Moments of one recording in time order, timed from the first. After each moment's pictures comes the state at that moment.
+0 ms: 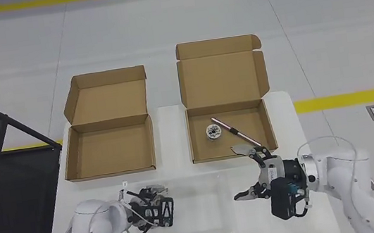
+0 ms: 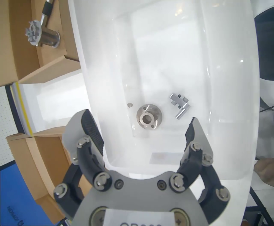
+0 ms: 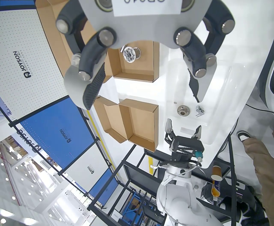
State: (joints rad) left arm 1.04 -0.87 -1.09 -1.75 1.89 -1.01 -0.18; right arm -1.04 -1.07 1.36 -1.80 -2.02 -1.01 -0.65
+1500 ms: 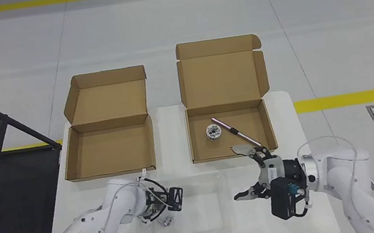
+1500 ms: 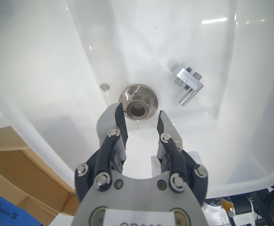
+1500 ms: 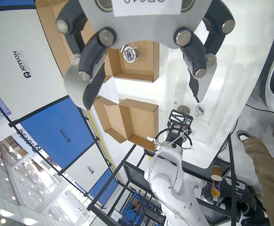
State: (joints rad) left arm 0.63 -0.90 -0.58 -1.50 1.39 -0.94 -0.76; right arm -1.04 -1.07 1.36 -1.80 -2.02 -1.01 -0.65
